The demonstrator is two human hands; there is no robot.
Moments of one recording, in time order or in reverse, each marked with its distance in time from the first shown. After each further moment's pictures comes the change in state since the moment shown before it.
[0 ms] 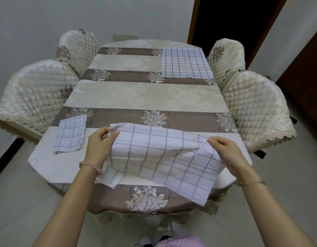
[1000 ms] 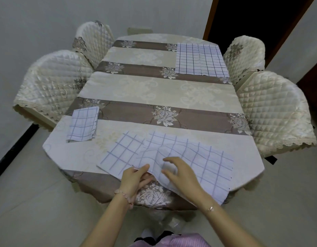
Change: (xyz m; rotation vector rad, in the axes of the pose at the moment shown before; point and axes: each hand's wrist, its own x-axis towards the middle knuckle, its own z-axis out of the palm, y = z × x) left_hand -0.081 -0.063 0.050 -0.446 -0.092 -0.693; right_hand -0.060 0.035 0.127 -0.593 -0.326 -0.319
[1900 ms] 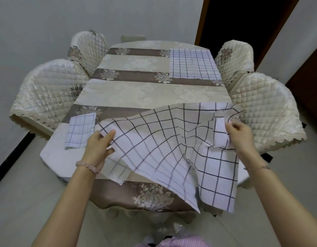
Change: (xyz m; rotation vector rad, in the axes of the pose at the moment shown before) left_hand 0.003 0.118 -0.039 0.113 0.055 0.439; right_hand 0.041 0.042 -0.152 0.314 0.576 0.227
